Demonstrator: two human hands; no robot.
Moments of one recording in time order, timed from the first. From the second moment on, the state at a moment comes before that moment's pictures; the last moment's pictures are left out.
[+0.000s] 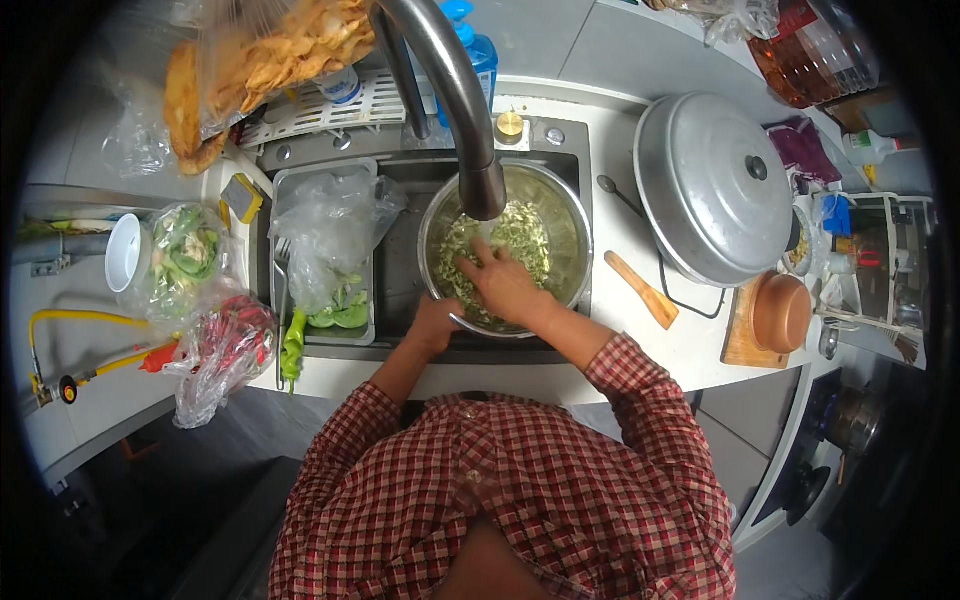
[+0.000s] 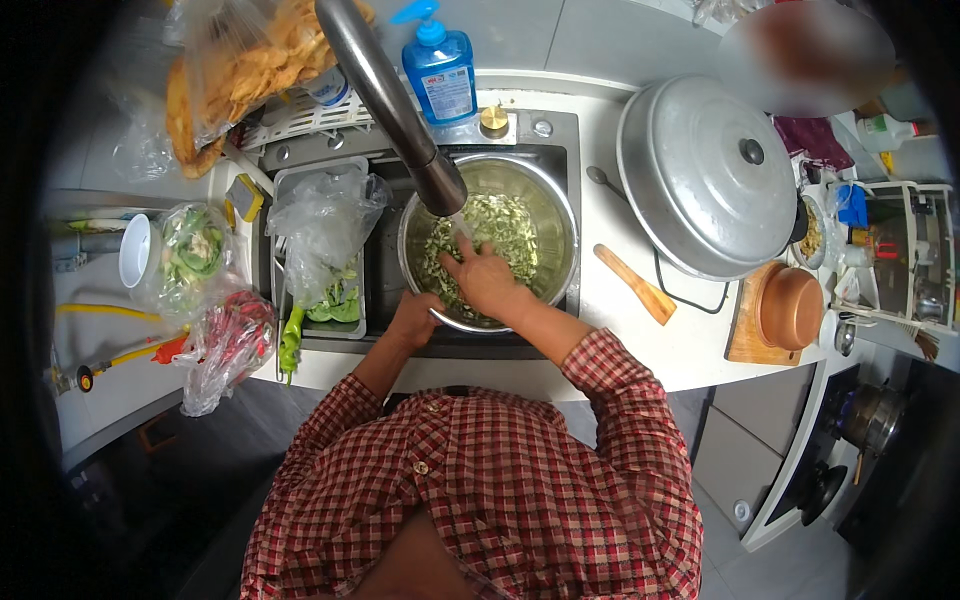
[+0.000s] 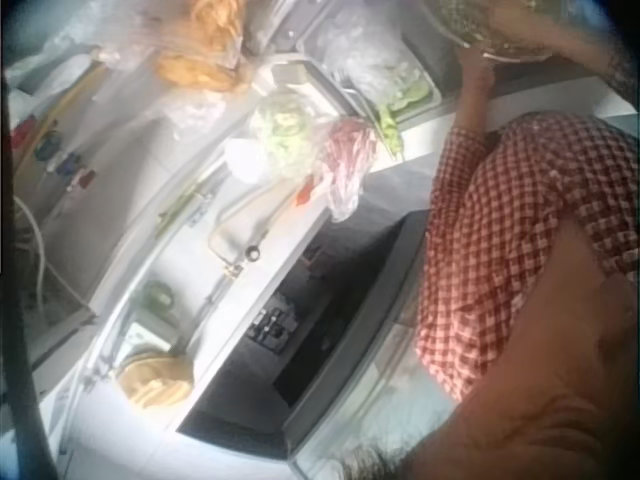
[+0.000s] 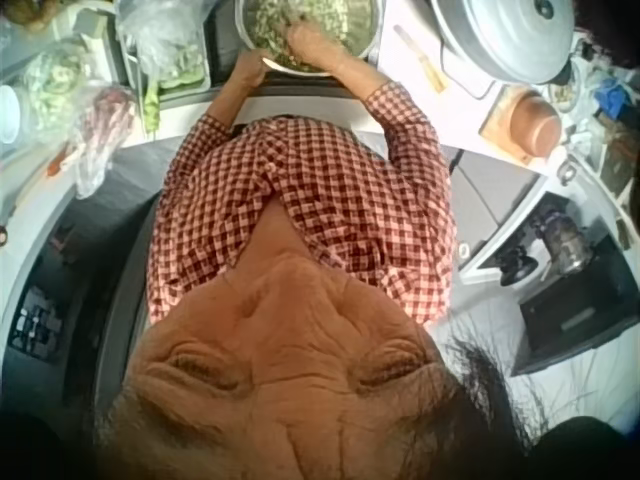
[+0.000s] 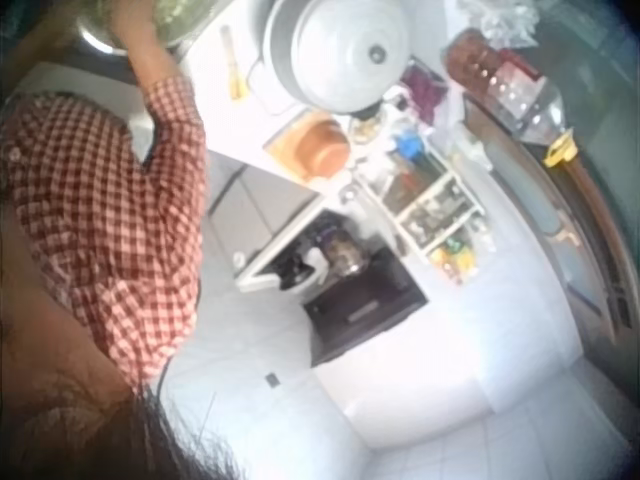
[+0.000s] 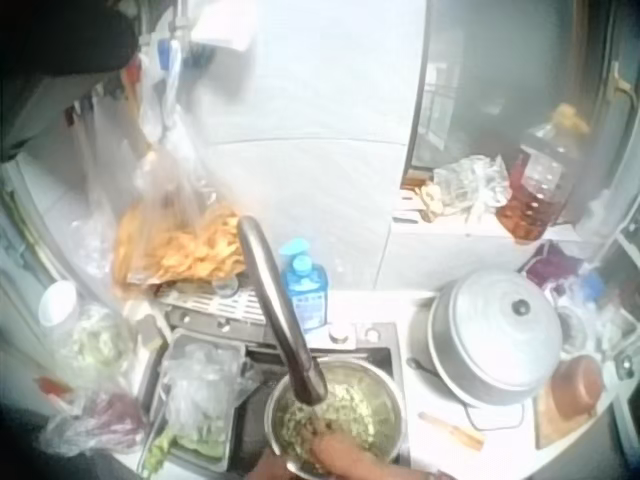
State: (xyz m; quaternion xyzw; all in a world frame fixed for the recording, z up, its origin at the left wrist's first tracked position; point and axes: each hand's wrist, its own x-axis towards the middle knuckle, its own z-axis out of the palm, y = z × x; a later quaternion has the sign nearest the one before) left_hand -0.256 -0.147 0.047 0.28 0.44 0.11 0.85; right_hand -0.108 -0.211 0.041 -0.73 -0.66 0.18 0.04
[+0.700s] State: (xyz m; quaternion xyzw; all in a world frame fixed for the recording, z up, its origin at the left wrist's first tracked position) left_hand -0.279 -0.153 0.023 0.21 0.45 0.09 0.86; right_hand -0.090 -0.226 0.079 -0.84 -0.41 0.28 0.22
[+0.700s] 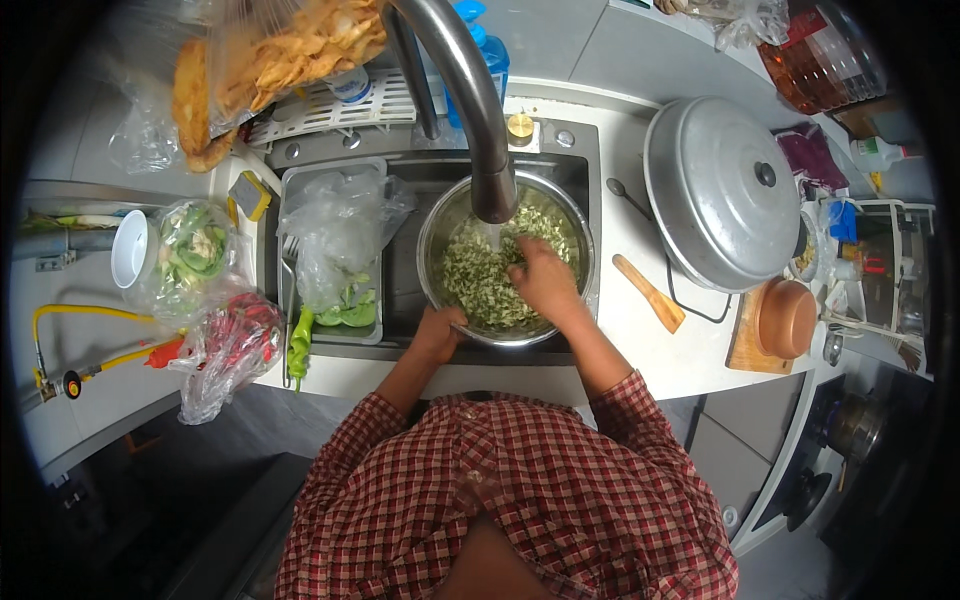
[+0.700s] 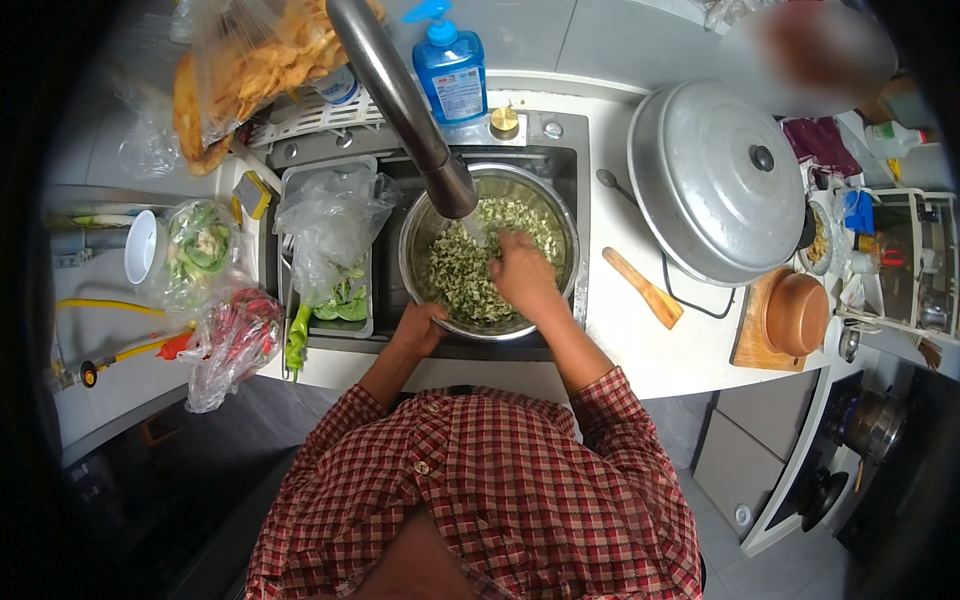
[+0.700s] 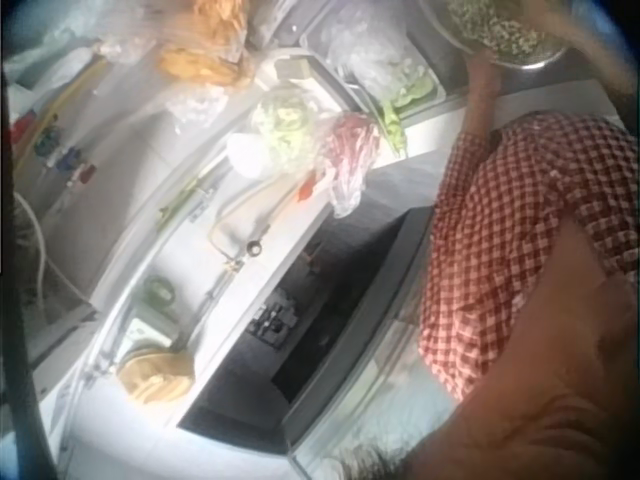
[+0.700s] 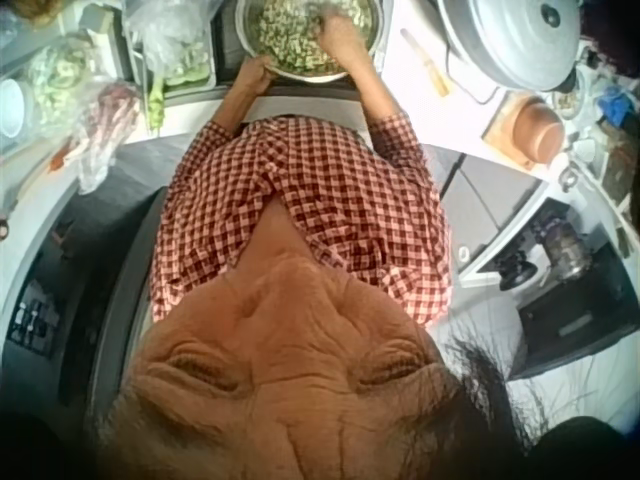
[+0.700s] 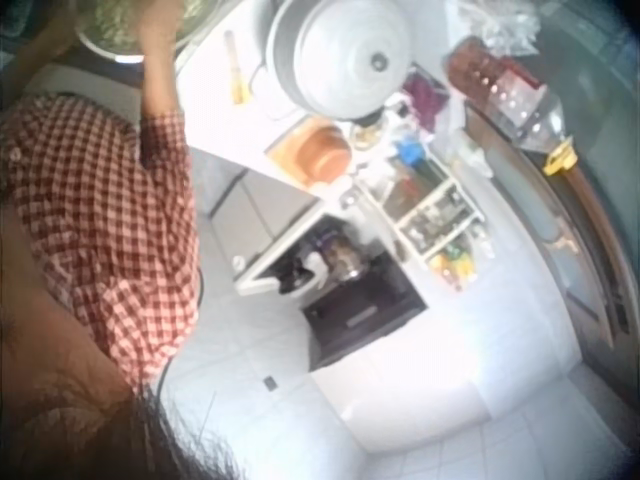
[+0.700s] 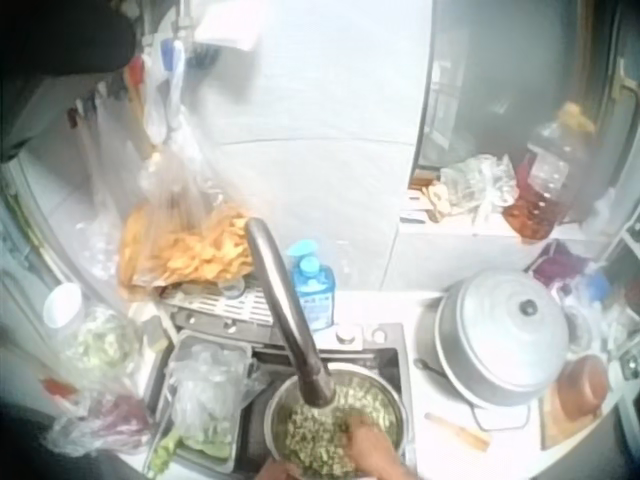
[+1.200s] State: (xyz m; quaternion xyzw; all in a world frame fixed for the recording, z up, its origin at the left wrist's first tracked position) left_hand -0.273 -0.167 0.039 0.19 0.46 0.11 0.86; right_hand -0.060 -0.163 -0.009 -0.82 -0.37 0.27 0.34
